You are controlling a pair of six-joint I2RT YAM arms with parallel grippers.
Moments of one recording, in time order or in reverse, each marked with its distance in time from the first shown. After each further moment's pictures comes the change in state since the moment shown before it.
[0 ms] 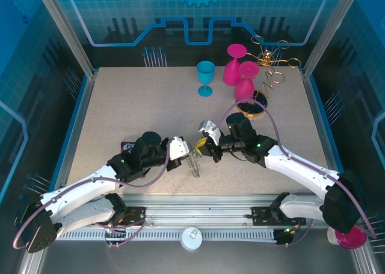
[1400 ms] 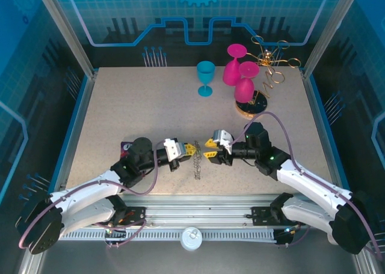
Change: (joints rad) left arm 0.056 0.017 -0.198 0.547 0.240 -0.127; right arm -0.079 -0.209 -0.231 0.193 -0.107 -0.207
